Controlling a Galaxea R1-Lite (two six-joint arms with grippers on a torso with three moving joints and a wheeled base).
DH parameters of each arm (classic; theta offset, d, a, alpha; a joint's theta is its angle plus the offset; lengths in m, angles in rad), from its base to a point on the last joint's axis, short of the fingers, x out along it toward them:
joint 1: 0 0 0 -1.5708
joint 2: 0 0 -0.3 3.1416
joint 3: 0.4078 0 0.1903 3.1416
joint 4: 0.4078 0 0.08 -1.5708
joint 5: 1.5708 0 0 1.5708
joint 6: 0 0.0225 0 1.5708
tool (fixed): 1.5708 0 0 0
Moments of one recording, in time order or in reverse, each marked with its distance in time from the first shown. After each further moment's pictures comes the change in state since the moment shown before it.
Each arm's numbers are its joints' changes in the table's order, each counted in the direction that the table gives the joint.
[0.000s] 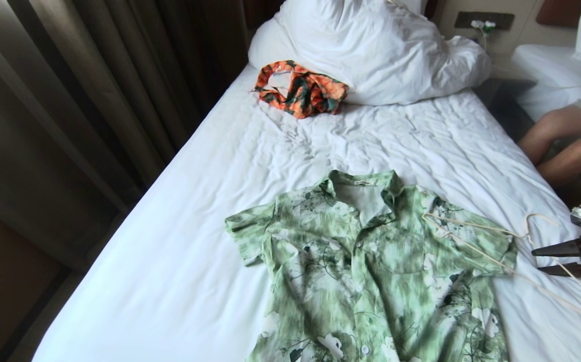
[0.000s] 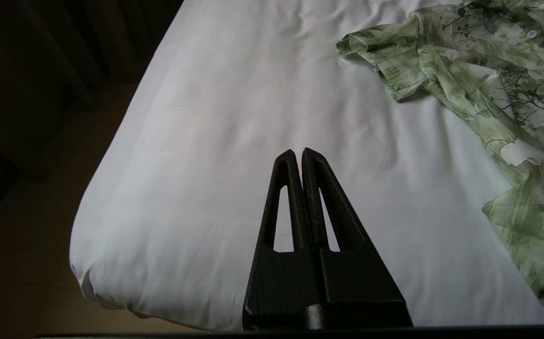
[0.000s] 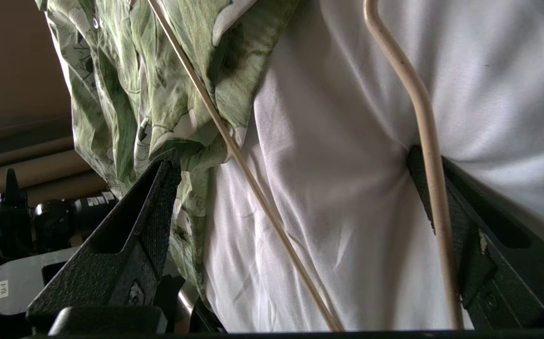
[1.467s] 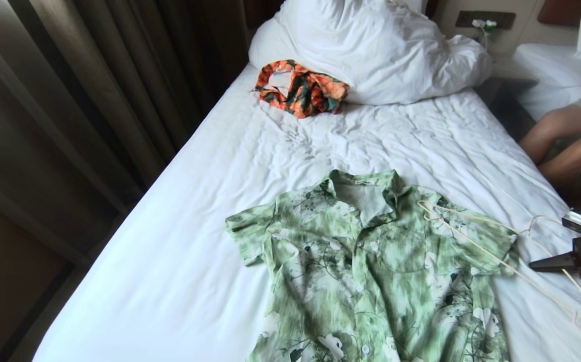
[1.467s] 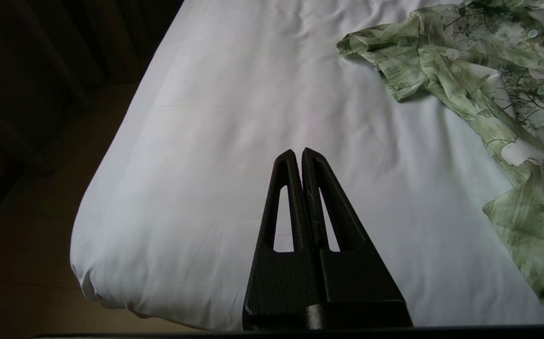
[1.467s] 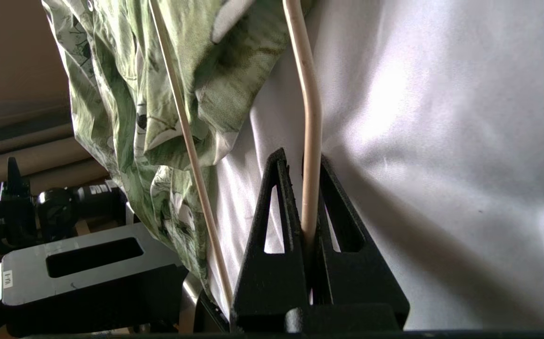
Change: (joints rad) left arm 0.000 0.000 0.000 0.000 0.000 0.000; right arm 0.008 -0.013 -0.007 0.001 0.011 -0.004
